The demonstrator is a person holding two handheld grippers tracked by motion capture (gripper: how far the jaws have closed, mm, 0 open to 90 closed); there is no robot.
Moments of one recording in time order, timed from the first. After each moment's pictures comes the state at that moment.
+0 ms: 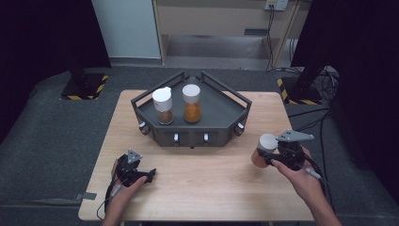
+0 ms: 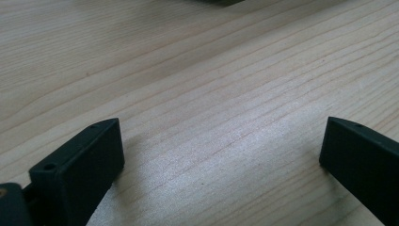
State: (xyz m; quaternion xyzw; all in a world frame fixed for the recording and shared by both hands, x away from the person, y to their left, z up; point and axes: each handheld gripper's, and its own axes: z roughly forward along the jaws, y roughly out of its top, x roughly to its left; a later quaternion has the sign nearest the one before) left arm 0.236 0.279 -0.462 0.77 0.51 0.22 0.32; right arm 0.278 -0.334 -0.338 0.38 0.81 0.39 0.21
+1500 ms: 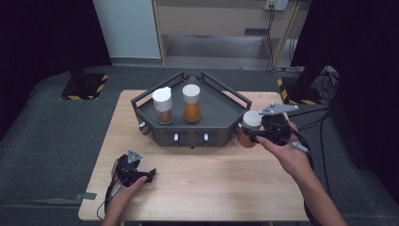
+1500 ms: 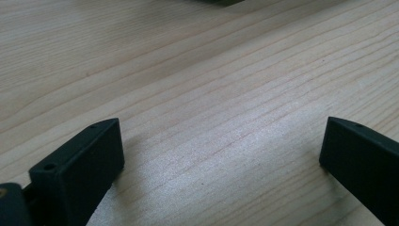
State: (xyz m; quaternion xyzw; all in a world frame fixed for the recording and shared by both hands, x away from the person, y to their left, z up) left arm 0.236 0.279 -0.462 0.77 0.51 0.22 0.32; right arm 0.308 -0.284 -0.271 0.34 0.82 0.40 0.21
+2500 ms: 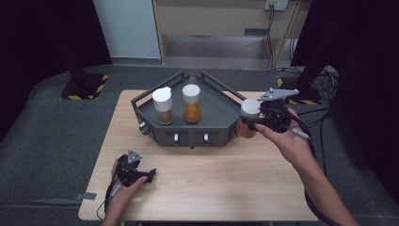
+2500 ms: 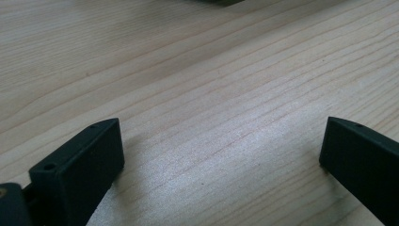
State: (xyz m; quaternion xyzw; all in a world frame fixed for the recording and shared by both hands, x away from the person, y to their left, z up) left arm 0.236 0.279 -0.461 0.77 0.51 0.22 0.32; right arm 0.319 -0.274 -0.234 0.34 0.83 0.40 0.22
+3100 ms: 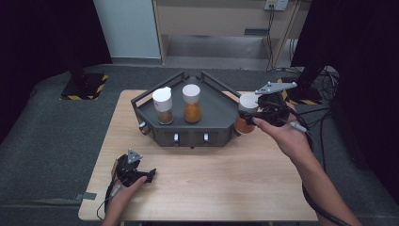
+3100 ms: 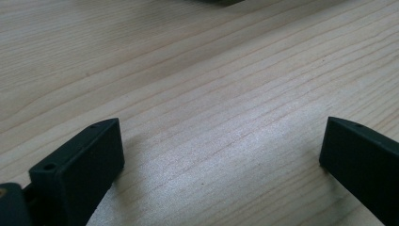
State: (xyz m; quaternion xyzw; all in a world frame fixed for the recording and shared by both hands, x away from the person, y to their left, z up) left arm 0.236 0.279 -0.461 0.77 0.51 0.22 0.32; right arm 0.327 -0.267 -0.223 0.34 0.82 0.40 0.22
